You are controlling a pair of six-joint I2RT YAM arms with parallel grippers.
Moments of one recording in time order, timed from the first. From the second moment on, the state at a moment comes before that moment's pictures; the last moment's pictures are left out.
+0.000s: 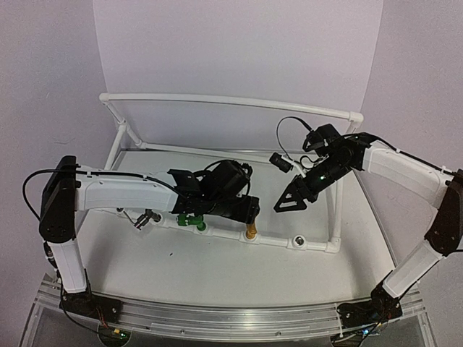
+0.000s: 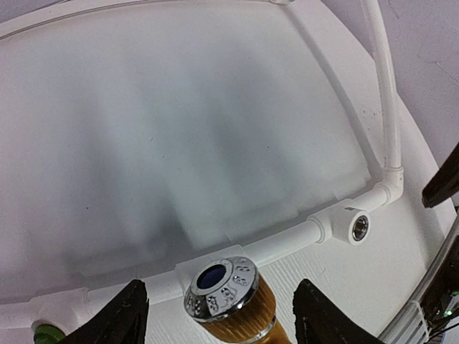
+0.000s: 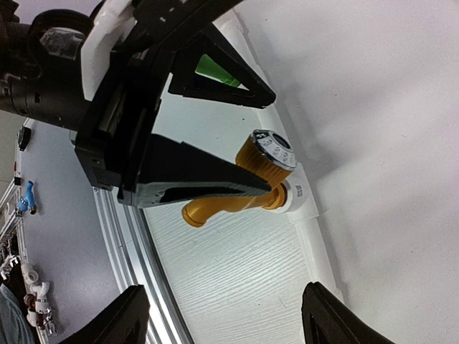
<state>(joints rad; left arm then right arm) -1.12 1.87 1.46 -0.36 -0.23 -0.58 0.57 1.56 1.37 -0.92 -0.66 -0.27</state>
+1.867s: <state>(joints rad) -1.21 2.11 1.85 -0.62 -0.08 -0.42 0.42 1.57 1.50 -1.01 -0.67 -0.27</state>
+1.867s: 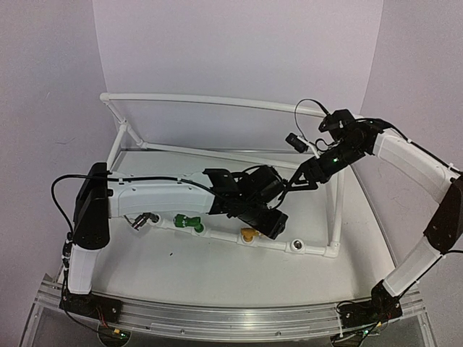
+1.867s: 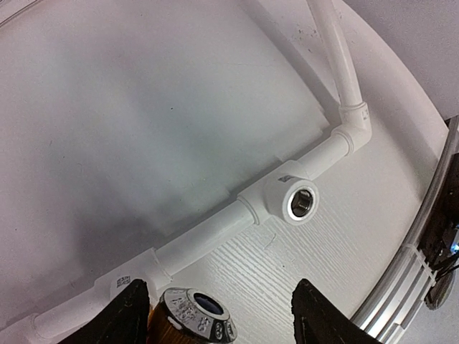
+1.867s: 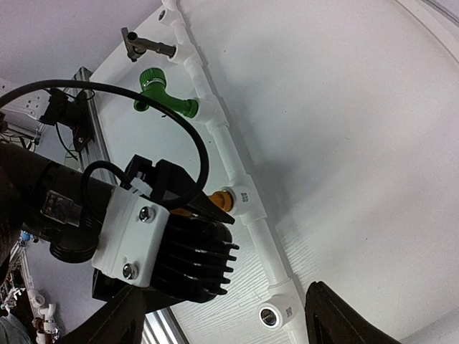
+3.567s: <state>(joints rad) -1.20 1.84 1.48 -0.70 -0.19 -0.60 0.63 1.73 1.26 -0.75 -0.72 -0.27</state>
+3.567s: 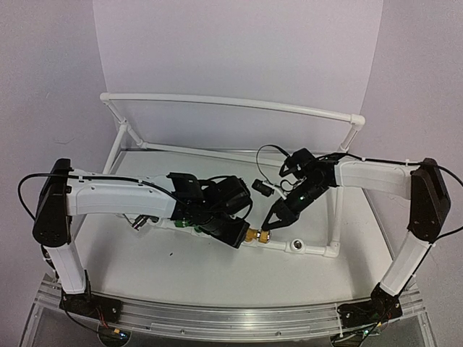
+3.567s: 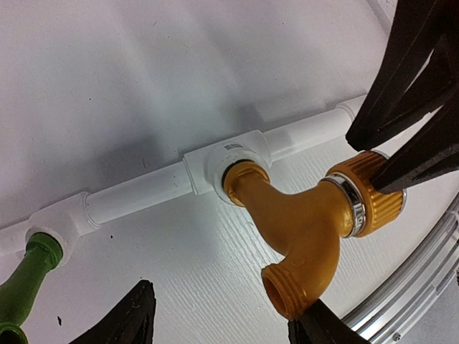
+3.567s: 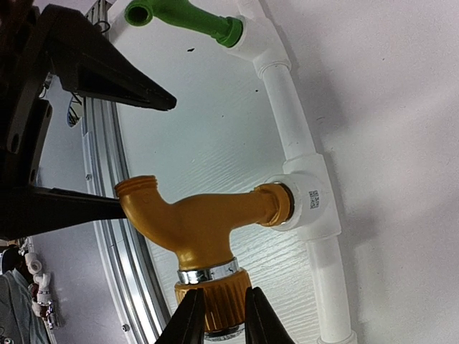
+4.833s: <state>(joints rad) -1.05 1.57 1.31 -0.55 -0.15 -0.75 0.77 1.51 1.52 -0.96 -0.33 -0.98</state>
